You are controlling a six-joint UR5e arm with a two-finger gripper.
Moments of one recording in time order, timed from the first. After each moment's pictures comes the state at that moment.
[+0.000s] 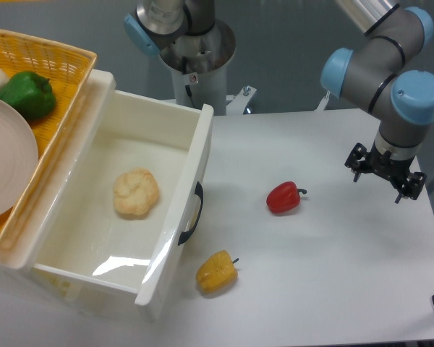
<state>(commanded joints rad) 2.83 -2.04 -1.48 -1.09 1.59 1.44</state>
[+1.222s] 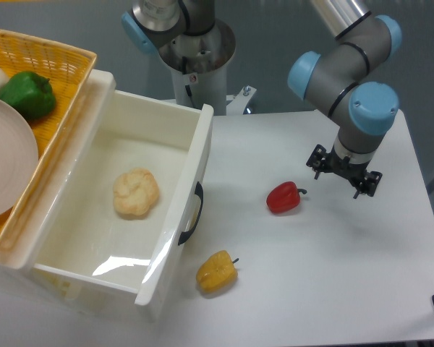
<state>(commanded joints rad) 2.74 -1.98 -1.63 -1.09 1.59 1.14</state>
